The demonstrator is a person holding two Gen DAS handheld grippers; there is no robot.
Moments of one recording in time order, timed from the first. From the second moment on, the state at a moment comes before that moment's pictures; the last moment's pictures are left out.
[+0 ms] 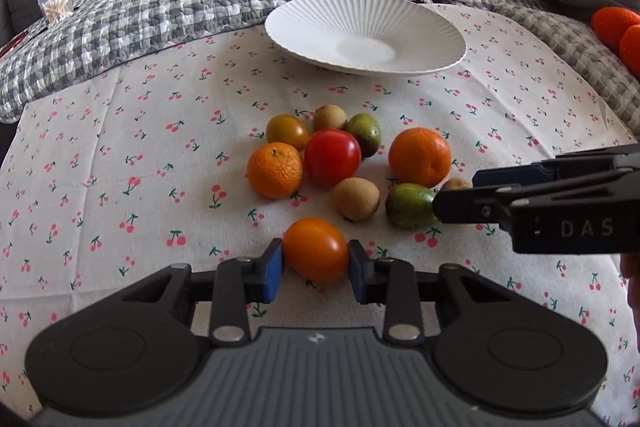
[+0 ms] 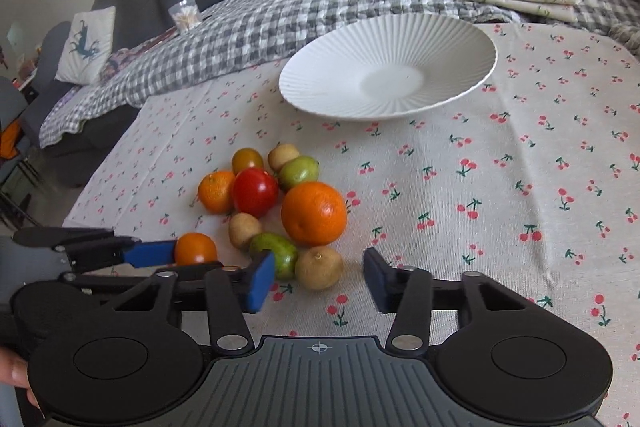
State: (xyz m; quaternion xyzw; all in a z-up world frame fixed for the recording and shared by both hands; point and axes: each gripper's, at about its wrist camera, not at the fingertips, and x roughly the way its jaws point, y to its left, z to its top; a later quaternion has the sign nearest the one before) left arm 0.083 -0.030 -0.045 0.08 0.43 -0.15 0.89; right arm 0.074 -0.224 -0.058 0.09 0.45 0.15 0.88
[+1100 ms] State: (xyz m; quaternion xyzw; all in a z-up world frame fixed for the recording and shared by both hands) left arm 0.101 -0.034 0.001 0.03 0.38 -0.16 0.91; right arm 0.086 -0.285 -0.013 0.12 0.38 0.09 0.92
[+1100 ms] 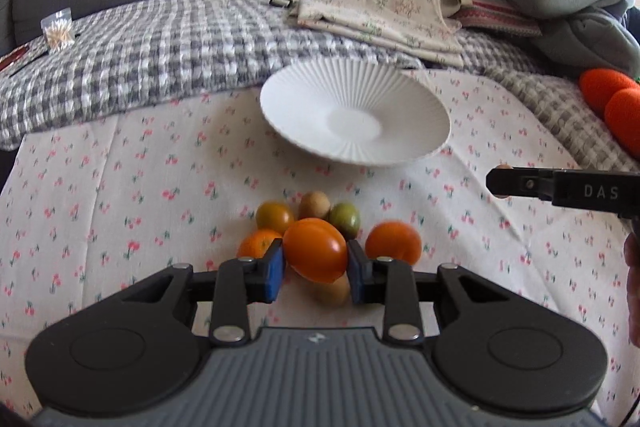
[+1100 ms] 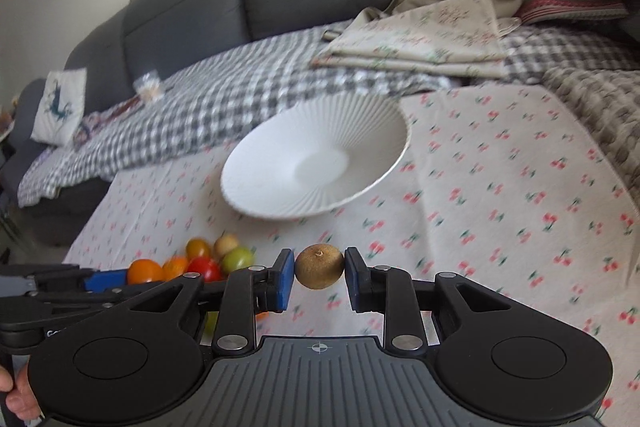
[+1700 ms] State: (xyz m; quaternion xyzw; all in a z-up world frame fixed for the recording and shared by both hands) left arm 0.188 -0.084 0.001 0.05 0.34 -0.19 0.92; right arm 0.170 -0.297 -0.017 0.12 0.36 0.08 0.92
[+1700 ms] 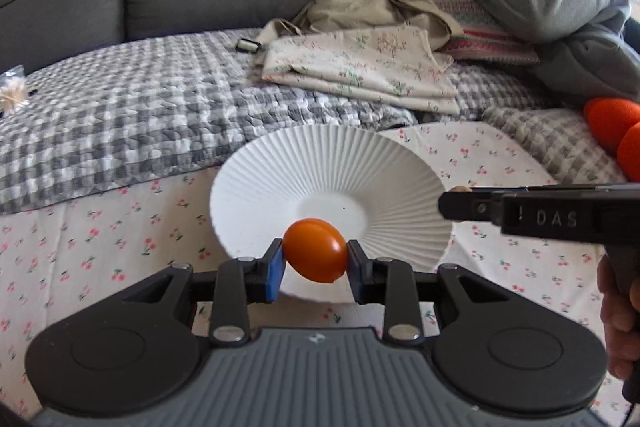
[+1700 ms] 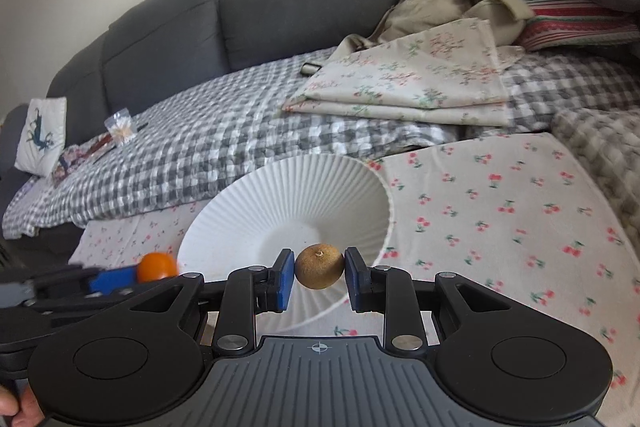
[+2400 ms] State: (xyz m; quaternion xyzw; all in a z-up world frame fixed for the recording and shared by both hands) left arm 0.211 -0.088 -0.022 0.04 0.36 -0.18 0.91; right arm 0.188 -0.277 -0.045 0.09 0.38 0.08 0.92
